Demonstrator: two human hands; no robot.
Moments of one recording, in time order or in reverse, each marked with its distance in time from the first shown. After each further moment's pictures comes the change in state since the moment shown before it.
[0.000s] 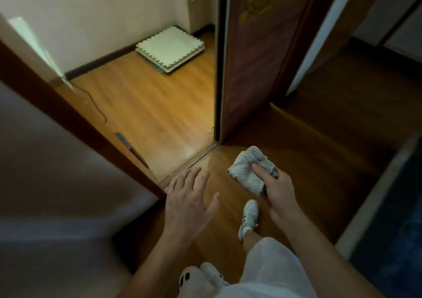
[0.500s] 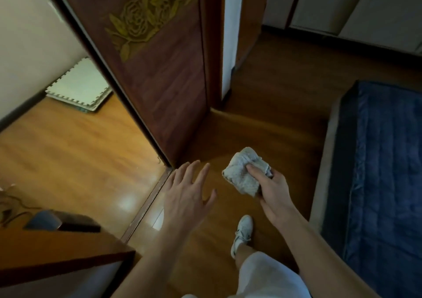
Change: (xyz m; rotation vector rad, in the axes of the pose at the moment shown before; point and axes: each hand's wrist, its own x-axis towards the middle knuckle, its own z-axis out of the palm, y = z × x) left_hand 0.192 0.171 0.050 0.042 -0.084 0.410; right_hand 0.093 -0.087 -0.159 0.198 0.258 -0.069
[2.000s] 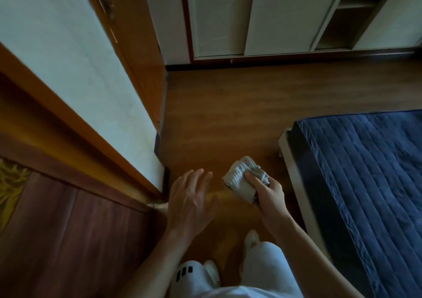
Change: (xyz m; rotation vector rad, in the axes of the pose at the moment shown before) left_hand 0.752 0.144 0.055 -0.123 -0.093 0.541; right_hand 0.556 -0.345 -0.092 0.256 0.483 -0.141
